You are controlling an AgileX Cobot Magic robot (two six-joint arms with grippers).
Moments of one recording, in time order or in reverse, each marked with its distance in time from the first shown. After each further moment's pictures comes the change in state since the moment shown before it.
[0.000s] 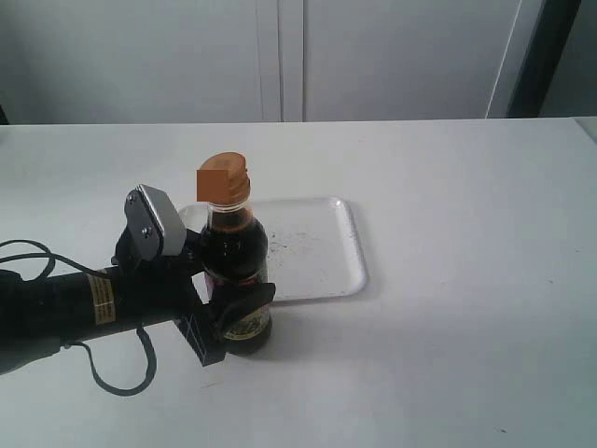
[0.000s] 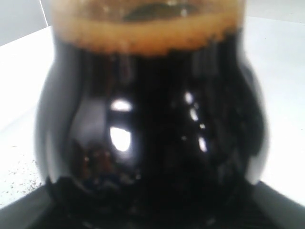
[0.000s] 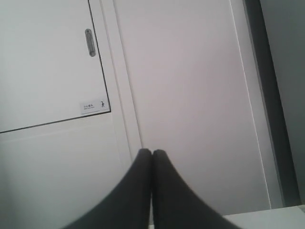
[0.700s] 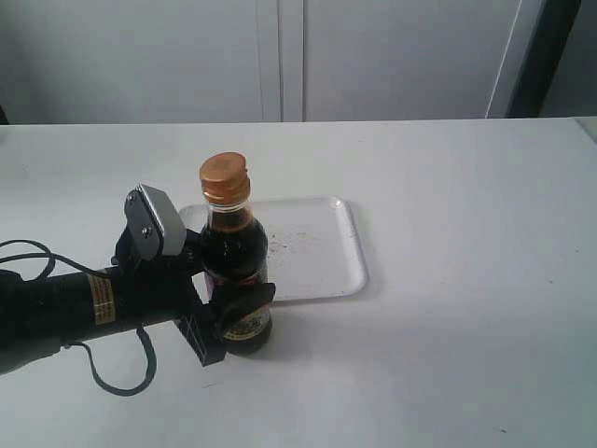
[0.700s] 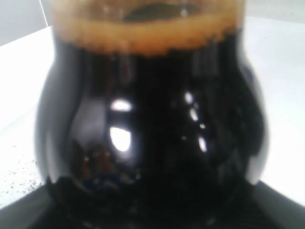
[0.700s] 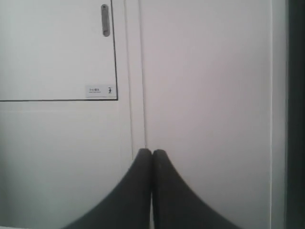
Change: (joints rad) left arm 0.000 0.000 0.000 0.000 0.000 0.000; right arm 0.037 0.592 -0.394 -0.218 -0.109 0.052
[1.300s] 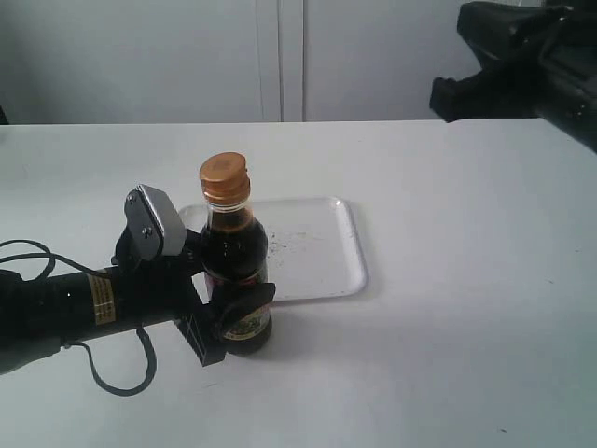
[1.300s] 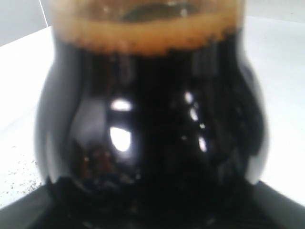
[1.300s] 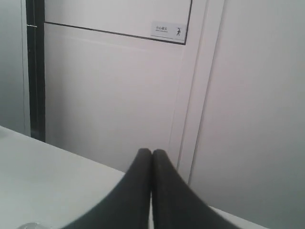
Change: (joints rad) left arm 0.000 0.000 0.000 0.000 0.000 0.002; right arm 0.223 0.380 -0.058 -0.011 -0.143 -0.169
